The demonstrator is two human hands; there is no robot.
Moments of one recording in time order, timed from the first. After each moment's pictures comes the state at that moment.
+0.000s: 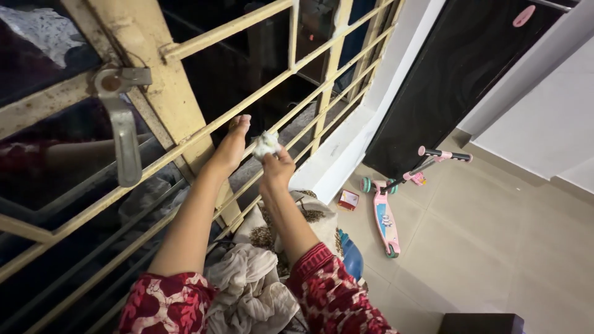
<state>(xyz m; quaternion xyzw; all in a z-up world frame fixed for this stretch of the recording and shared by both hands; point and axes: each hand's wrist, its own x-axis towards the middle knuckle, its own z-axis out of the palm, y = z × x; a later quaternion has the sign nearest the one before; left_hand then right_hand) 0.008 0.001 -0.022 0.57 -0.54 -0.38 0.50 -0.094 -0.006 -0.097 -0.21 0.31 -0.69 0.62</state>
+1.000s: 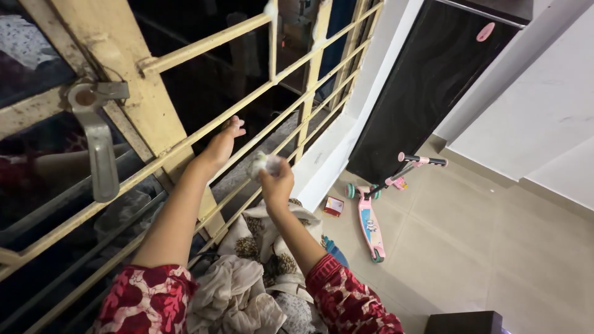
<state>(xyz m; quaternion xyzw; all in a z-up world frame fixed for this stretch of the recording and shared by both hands) 0.004 -0.031 -0.021 0.54 -0.54 -0.44 0.48 -0.158 0.013 -0.078 -0.45 0.49 -0.60 0.45</state>
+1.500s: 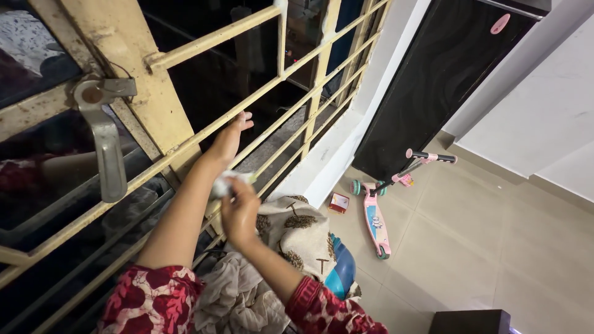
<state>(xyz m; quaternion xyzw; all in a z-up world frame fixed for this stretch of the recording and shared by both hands) 0.001 -0.021 -0.001 0.57 -0.53 -0.43 0.46 -0.094 0.109 -0.068 -0.63 0.40 -0.61 0.28</state>
